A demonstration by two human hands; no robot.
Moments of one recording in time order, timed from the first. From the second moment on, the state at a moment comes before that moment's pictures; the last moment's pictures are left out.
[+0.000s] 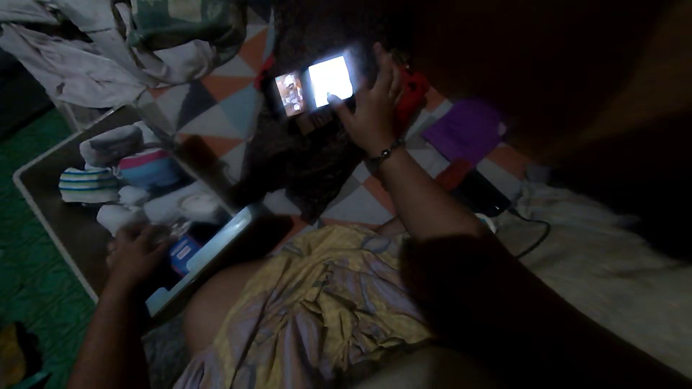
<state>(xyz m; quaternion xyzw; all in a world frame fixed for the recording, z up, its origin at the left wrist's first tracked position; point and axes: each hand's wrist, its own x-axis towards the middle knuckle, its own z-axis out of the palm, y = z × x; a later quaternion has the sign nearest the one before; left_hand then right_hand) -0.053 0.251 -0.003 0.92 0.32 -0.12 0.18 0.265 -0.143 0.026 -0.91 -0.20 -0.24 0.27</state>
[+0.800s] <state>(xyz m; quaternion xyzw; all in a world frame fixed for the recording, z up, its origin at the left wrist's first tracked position) -0.049 0.243 0.004 0.92 0.32 -0.14 0.17 0.242 -0.097 0.033 -0.91 -0.32 -0.19 0.20</state>
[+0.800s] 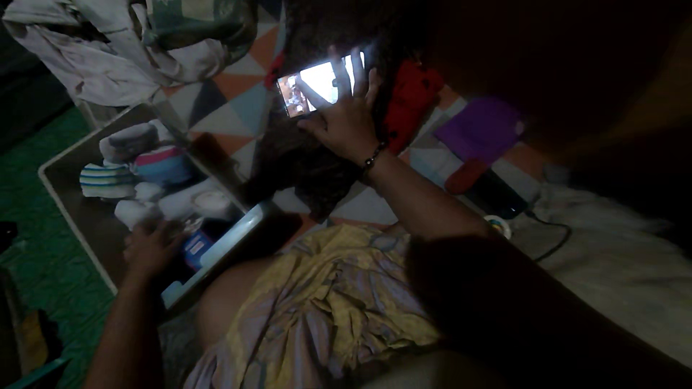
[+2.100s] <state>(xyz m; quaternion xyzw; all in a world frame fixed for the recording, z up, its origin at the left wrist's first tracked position) -0.018 0.271 0.073 0.95 0.27 0.01 0.17 0.100 0.002 0.054 -0.73 -0.64 -0.03 0.24</state>
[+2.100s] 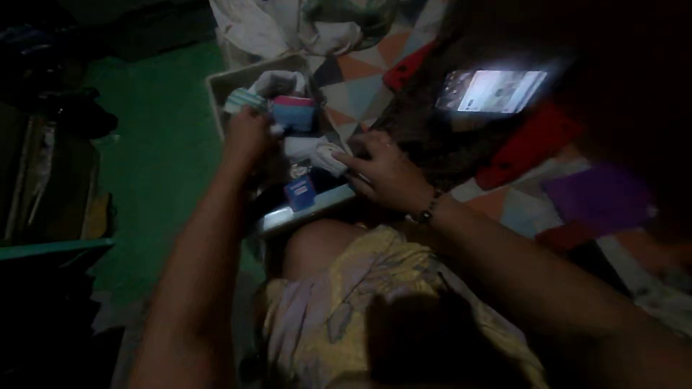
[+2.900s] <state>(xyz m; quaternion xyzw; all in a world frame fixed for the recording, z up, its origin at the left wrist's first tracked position) -0.004 0.302 0.025 0.90 0.33 0.19 0.21 0.115 0.171 0.033 -0.74 -0.65 0.16 -0.04</state>
